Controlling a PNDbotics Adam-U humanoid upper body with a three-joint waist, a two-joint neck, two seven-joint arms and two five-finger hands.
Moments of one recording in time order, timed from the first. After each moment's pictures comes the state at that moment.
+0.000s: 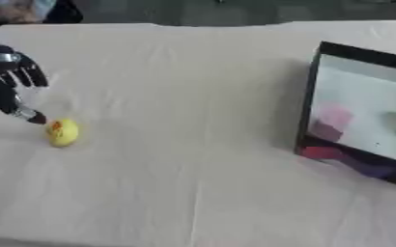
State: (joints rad) left arm -0.73 0.79 -0.32 -1.36 -0.49 0.29 -0.89; right arm 0.02 -0.99 -0.21 -1.98 -0.49 -0.07 -0.09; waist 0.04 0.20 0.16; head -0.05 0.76
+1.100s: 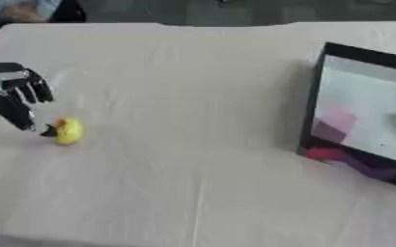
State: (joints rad) left arm -0.66 0.76 -0.35 -1.44 -0.56 0.43 -0.78; right arm 0.05 -0.95 -0.21 -1.98 -0.42 -0.05 -0.10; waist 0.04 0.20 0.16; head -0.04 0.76
